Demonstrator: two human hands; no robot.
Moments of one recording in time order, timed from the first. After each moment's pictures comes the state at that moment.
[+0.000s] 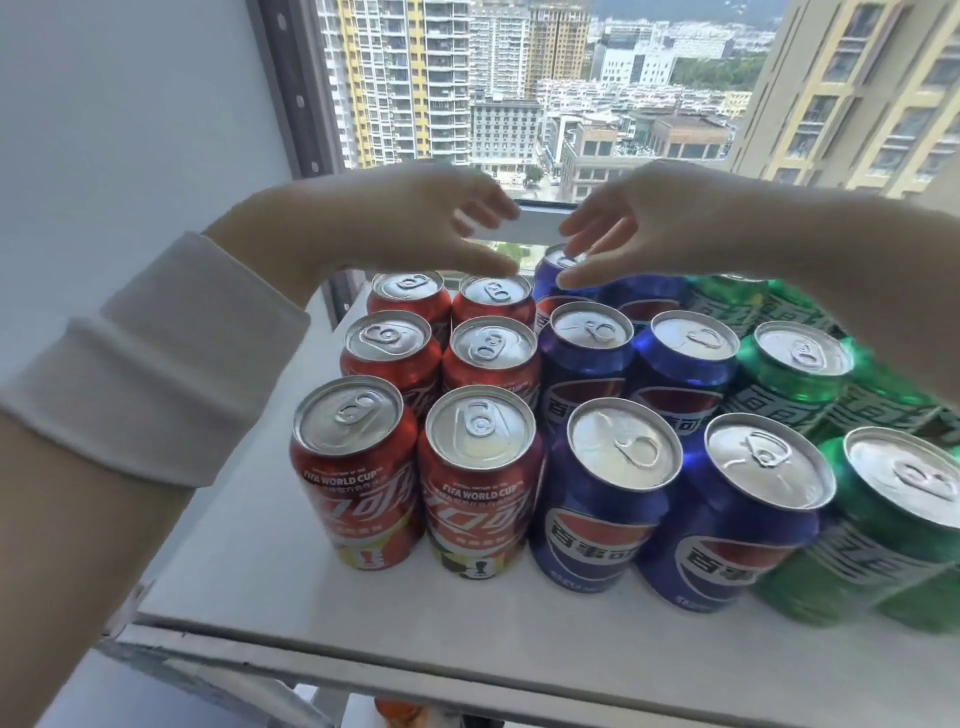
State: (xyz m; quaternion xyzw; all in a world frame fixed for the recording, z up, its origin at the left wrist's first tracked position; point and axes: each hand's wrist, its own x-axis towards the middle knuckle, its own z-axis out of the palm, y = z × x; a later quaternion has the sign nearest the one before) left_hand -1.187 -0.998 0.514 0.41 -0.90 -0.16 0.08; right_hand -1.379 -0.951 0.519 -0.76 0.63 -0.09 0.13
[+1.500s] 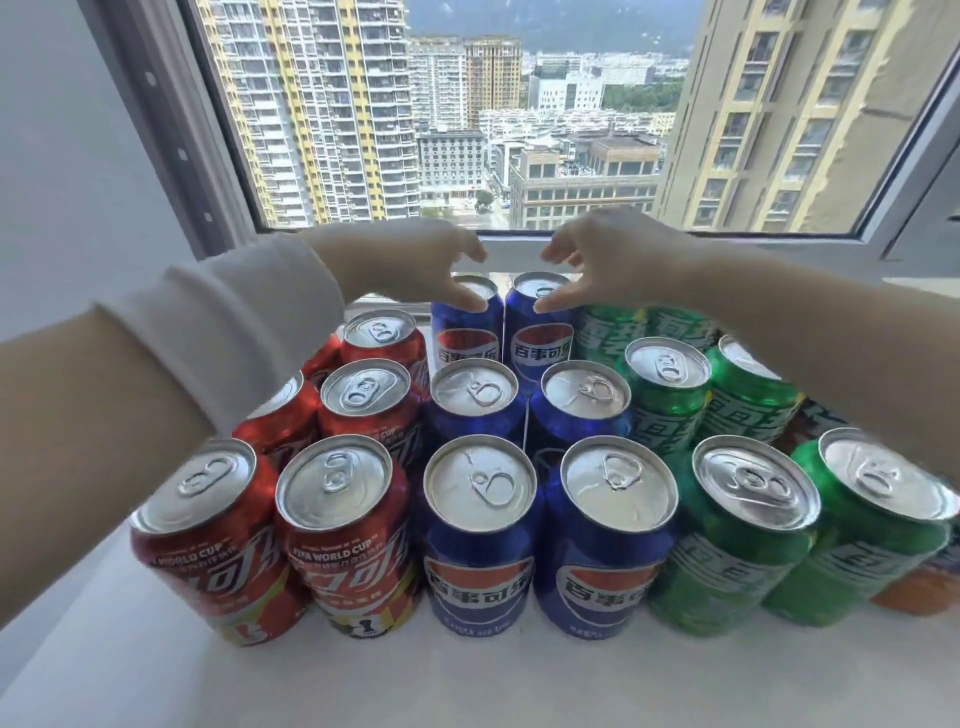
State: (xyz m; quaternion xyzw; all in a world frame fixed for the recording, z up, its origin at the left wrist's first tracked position) left_hand -1.280 -1.027 0.504 0.40 -0.92 -0.04 -0.02; right_hand -1.445 -0.953 0.504 -0.73 0.68 -0.08 0.03
